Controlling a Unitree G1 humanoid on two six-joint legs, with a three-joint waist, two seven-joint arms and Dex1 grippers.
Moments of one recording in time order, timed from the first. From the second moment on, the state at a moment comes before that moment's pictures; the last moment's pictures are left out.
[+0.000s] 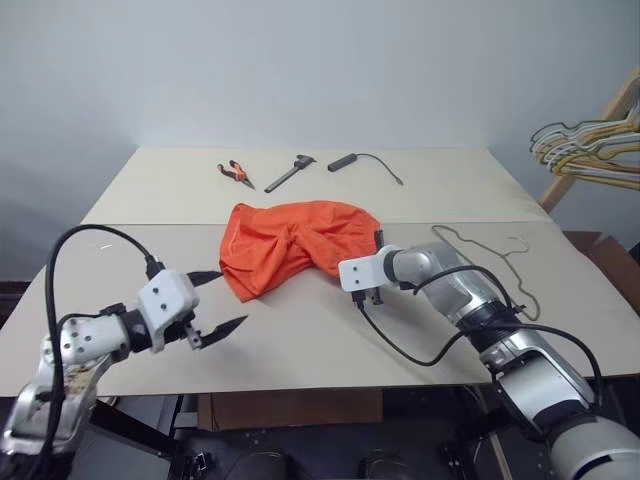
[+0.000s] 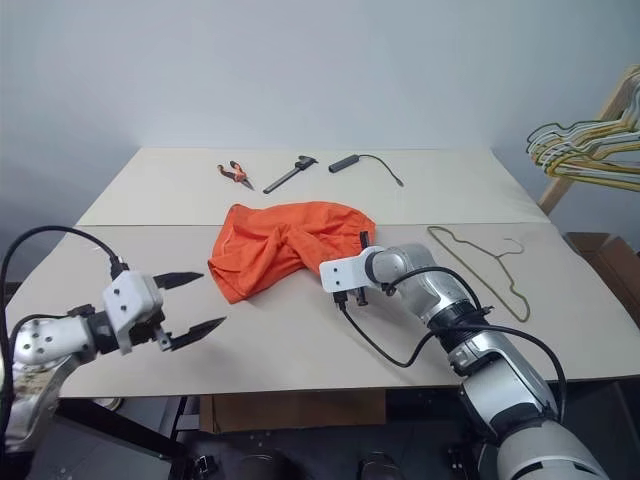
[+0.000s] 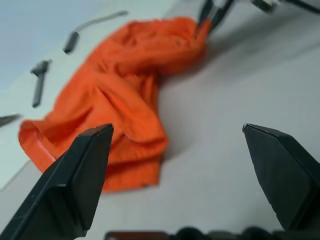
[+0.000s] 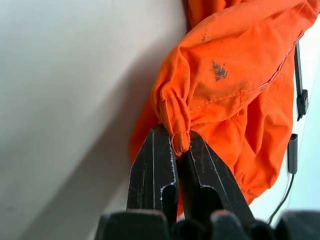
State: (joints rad) left arm 0.00 0.73 0.16 -0.31 -0.26 0.18 -0.87; right arm -0.80 -0.47 0.54 0.44 -0.54 -0.08 0.81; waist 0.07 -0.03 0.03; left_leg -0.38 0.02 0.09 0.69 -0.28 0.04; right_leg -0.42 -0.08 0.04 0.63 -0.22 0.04
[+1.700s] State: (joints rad) left arm -0.14 0.68 -0.05 0.06 0.18 -0.19 -0.53; right arm -0.64 -0.55 0.44 0.12 -0.46 0.02 0.88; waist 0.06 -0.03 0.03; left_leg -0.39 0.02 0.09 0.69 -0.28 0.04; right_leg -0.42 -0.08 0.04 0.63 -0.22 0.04
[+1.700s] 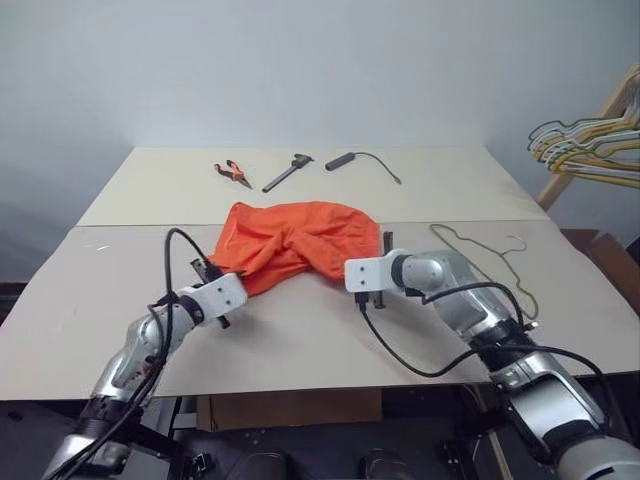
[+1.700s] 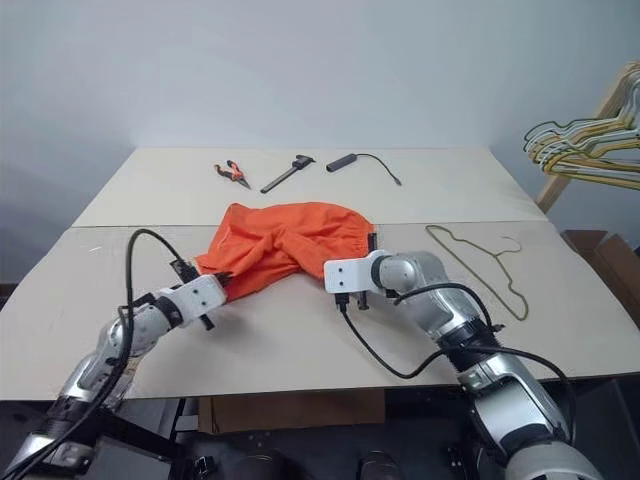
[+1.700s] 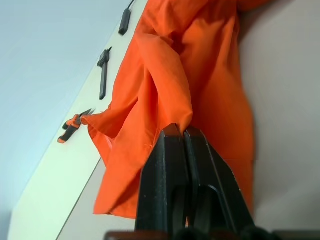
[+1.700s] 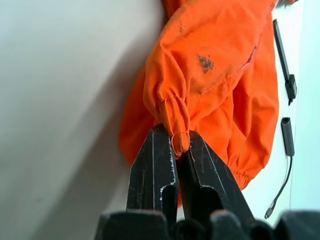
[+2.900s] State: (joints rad) left arm 0.44 1.07 0.09 -0.46 -0.21 0.13 -1.23; right arm -0.50 -0.88 0.47 0.17 -0.33 -0.70 1.11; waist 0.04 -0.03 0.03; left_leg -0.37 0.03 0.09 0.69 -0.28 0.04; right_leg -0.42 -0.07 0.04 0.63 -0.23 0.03
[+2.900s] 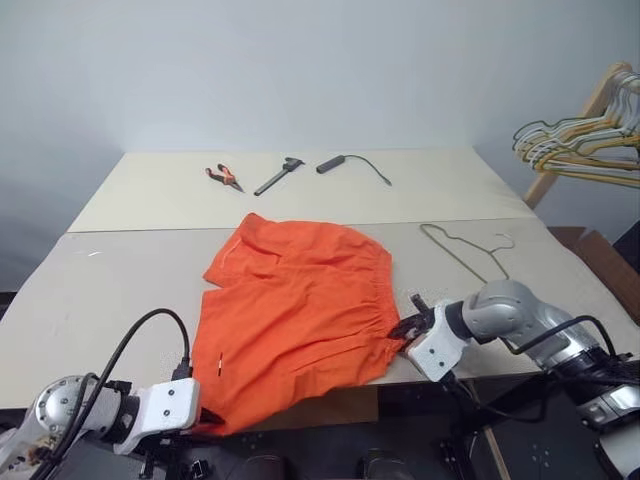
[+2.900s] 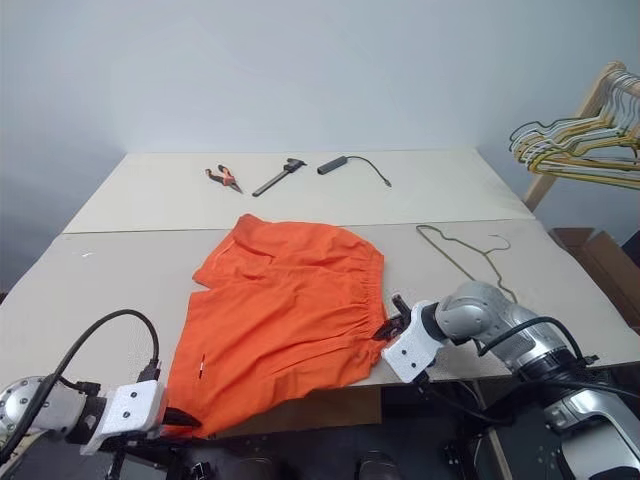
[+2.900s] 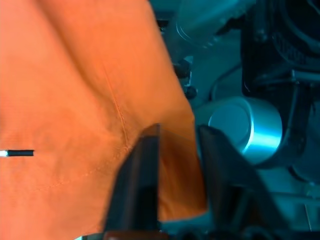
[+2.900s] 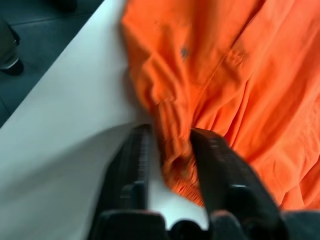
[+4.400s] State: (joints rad) left arm -0.42 0.78 0.00 -0.35 -0.60 0.59 -1.01; right arm -0.79 -0.94 0.07 0.45 0.05 0.66 0.91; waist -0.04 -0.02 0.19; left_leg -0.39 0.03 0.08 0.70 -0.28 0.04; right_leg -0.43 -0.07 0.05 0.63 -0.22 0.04
